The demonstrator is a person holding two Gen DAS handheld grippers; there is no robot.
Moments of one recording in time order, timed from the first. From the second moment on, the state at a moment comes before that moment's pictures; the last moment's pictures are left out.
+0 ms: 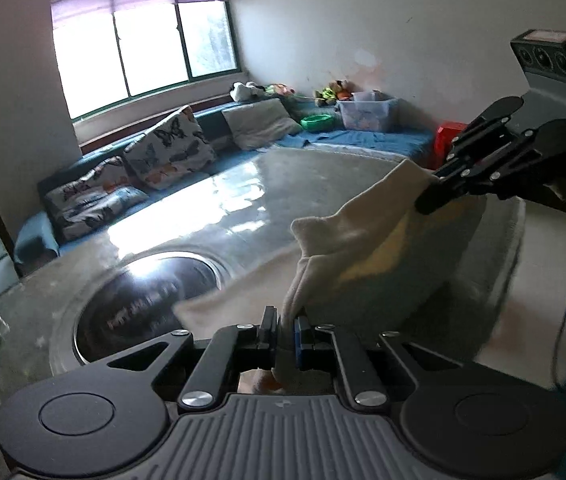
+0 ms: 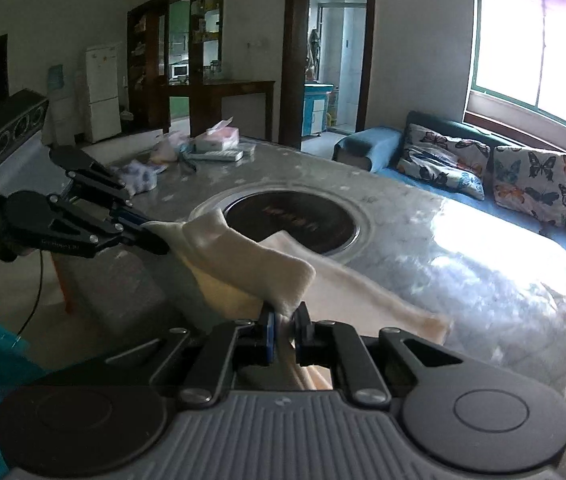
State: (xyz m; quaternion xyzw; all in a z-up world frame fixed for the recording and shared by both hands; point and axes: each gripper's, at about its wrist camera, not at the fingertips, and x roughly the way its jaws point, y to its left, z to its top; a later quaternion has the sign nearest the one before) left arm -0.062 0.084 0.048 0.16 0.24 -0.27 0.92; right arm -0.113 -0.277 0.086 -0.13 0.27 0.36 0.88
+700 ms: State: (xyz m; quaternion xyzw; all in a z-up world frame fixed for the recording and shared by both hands) left arm 0.109 0.066 -0.016 0.12 0.34 -0.16 0.92; right arm 0.052 -0.271 0.002 -0.06 0.35 0.21 0.91
